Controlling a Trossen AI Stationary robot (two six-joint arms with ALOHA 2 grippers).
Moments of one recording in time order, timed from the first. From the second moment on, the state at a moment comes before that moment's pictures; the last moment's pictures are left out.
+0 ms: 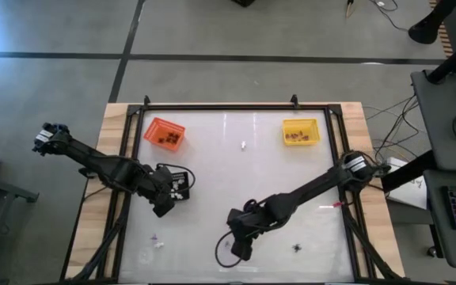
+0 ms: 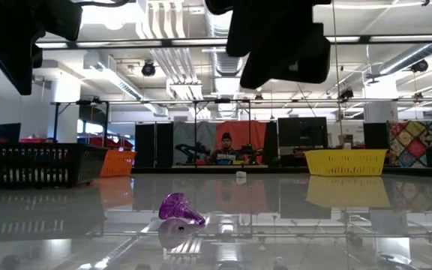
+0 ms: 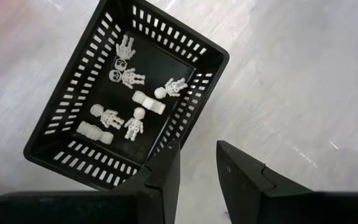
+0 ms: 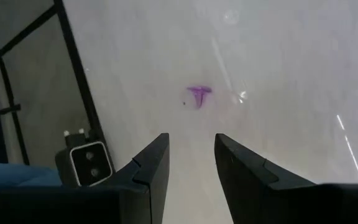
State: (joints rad) left arm -0.43 1.14 0.92 -1.08 -0.13 -1.07; right arm 0.41 1.99 1.58 -0.59 -0.10 0.86
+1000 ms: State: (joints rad) left arm -0.43 1.14 0.92 -1.07 -0.13 -1.07; right arm 0.42 2.19 1.63 -0.46 -0.09 0.76
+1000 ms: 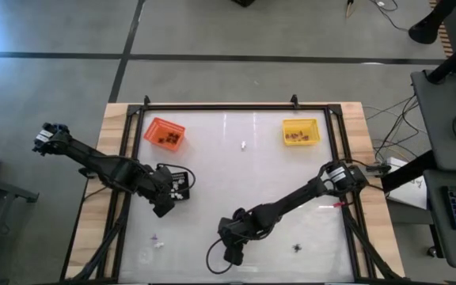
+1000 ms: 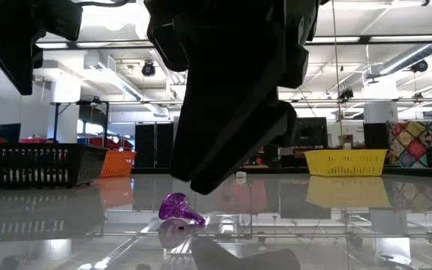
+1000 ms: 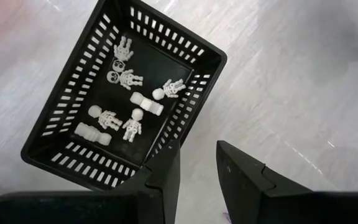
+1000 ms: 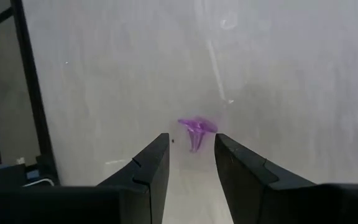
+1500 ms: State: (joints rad) left arm -0.43 1.14 0.92 -1.07 -0.13 -1.06; right arm 0.41 2.25 1.63 -0.44 -0.08 0.76
